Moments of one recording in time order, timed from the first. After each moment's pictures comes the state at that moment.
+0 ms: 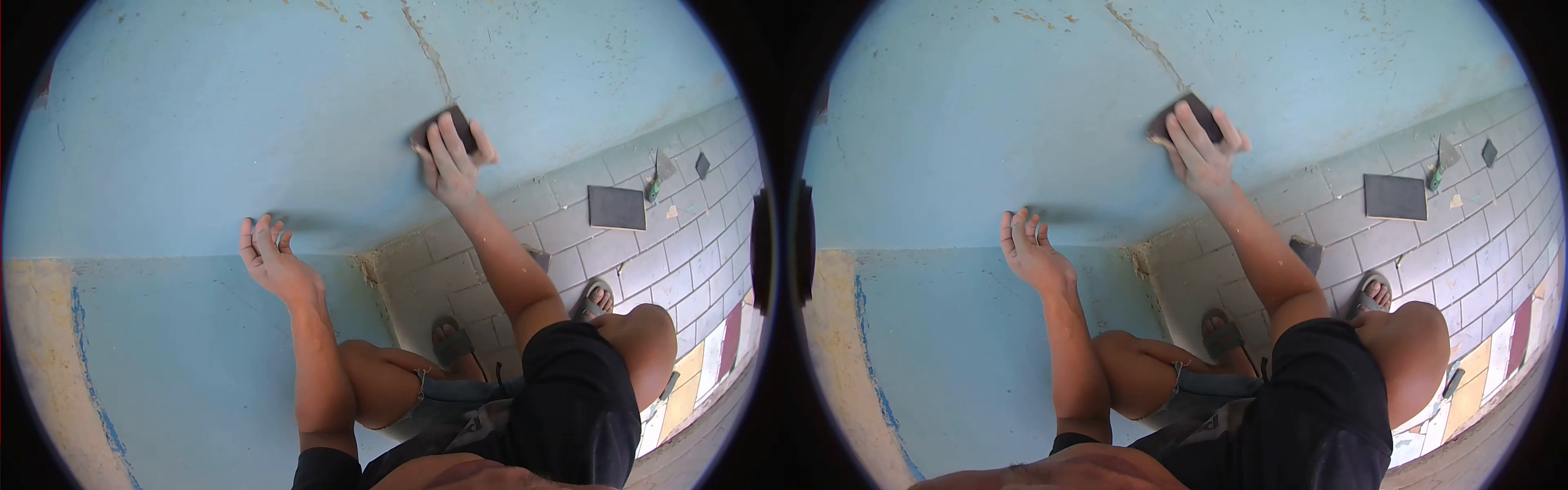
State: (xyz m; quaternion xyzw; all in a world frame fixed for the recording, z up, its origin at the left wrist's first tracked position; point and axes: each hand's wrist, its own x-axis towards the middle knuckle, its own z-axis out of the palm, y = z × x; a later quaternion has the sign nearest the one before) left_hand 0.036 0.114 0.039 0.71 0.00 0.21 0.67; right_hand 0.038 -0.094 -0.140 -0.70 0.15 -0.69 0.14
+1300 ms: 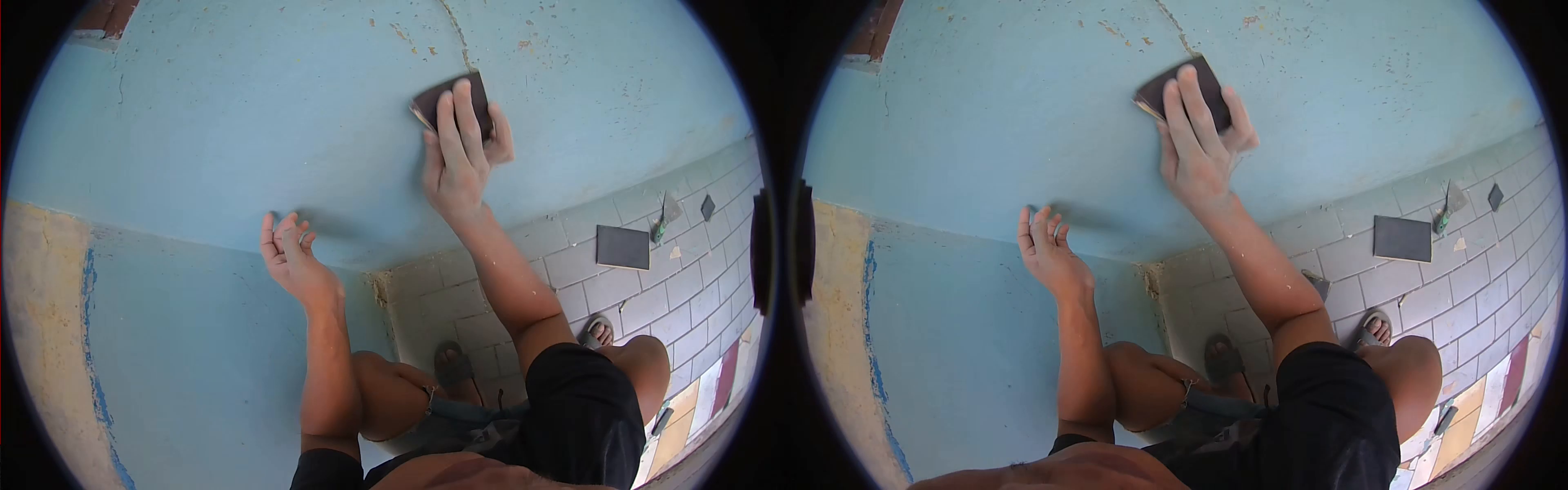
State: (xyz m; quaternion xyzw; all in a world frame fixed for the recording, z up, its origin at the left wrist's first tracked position) left_hand 0.031 0.109 0.053 0.69 -0.02 0.20 0.70; right_hand 0.038 -0.094 -0.016 -0.67 0.15 -0.69 0.20
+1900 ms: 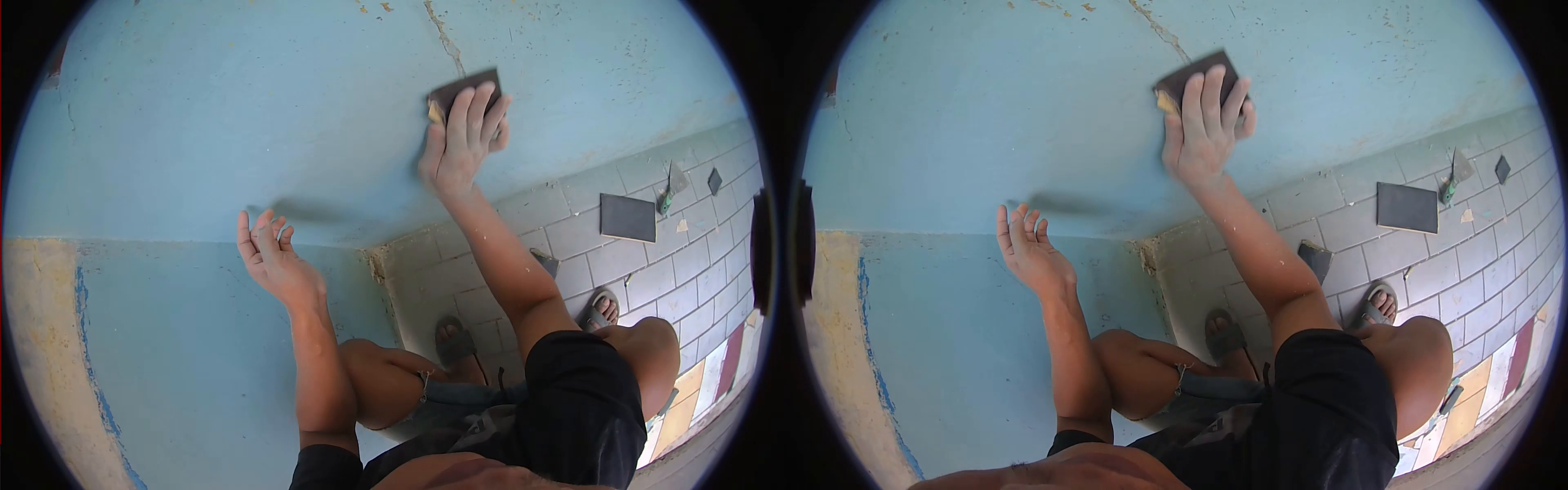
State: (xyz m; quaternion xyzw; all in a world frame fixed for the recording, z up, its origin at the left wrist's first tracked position) left_hand 0.022 0.116 0.051 0.72 -0.02 0.21 0.66; right_hand 0.057 -0.088 -0.091 -0.66 0.21 -0.67 0.25
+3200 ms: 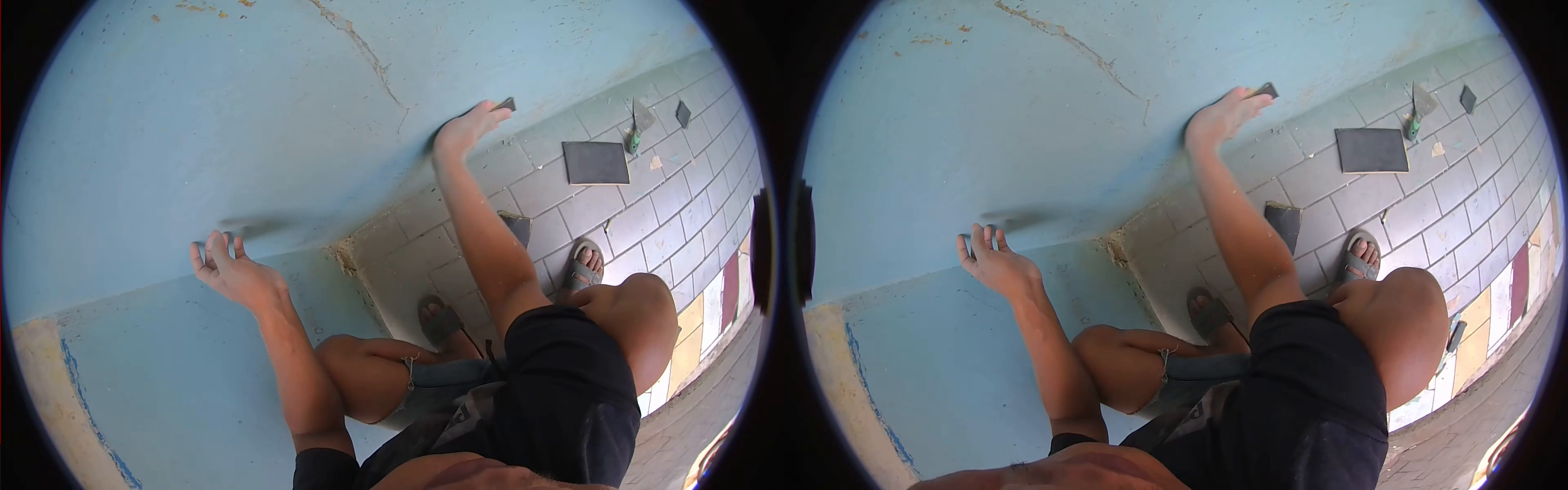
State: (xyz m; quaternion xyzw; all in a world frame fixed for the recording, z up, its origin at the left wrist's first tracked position) left_hand 0.038 0.107 0.039 0.72 0.04 0.25 0.65; right_hand 0.036 -0.138 -0.160 -0.30 0.54 -0.45 0.64
